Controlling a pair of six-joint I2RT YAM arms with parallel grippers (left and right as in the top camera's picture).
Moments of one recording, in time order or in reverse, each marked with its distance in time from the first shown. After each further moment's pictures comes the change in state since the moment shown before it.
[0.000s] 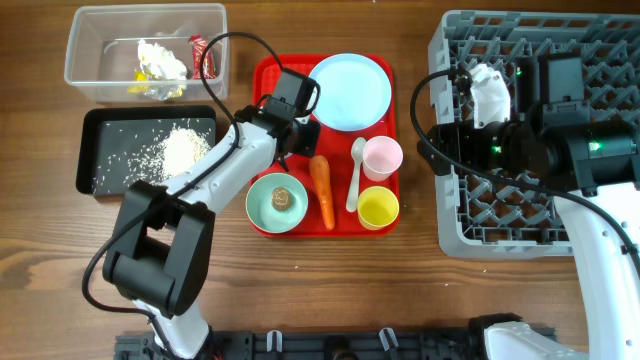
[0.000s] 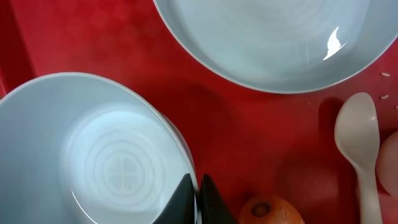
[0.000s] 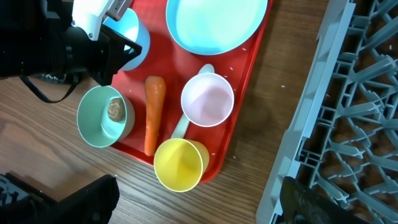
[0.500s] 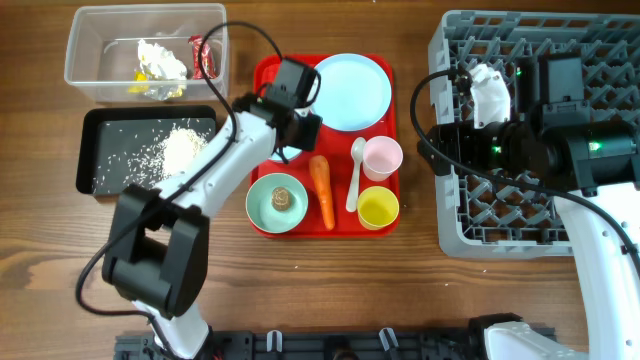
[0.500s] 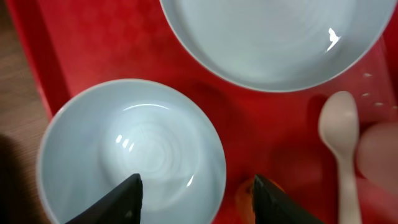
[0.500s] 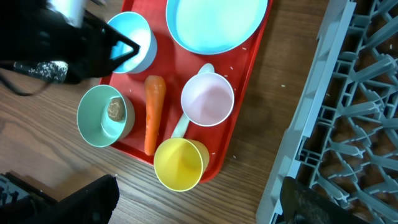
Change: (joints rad) left arm -0.003 -0.013 0.137 -0.195 -0.011 0.004; right arm 0.000 0.000 0.000 -0.002 0.000 0.000
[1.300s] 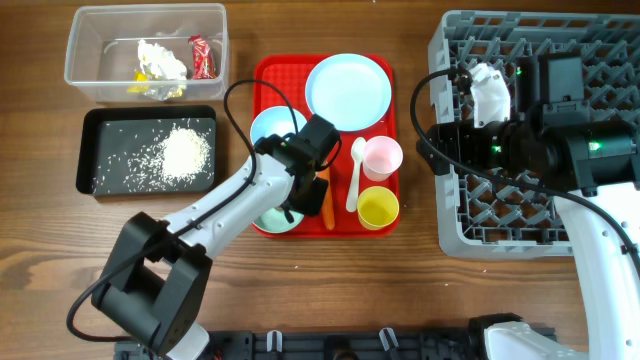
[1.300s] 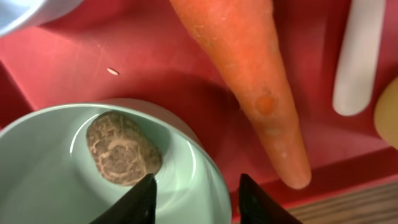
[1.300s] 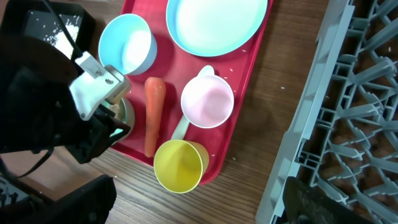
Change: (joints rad) left arm -0.165 -0.120 -0.259 -0.168 0.024 -0.166; right arm 0.000 0.000 0.000 0.007 0.000 0.000
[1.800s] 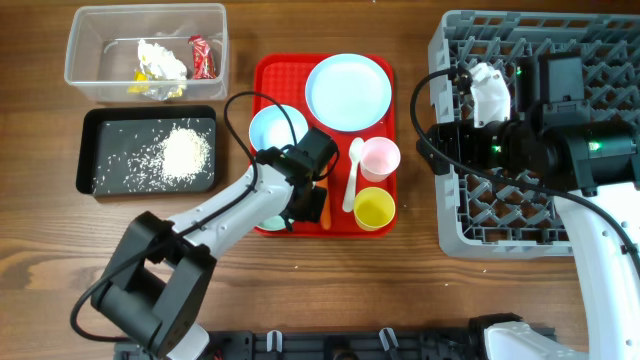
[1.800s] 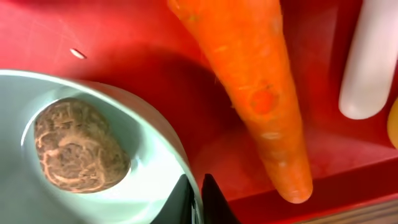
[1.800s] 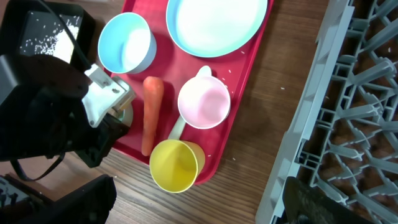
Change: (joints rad) left arm -0.006 -0.004 -0.090 0.092 0.014 -0.027; right arm 0.000 0.000 0.000 0.002 0.000 0.000
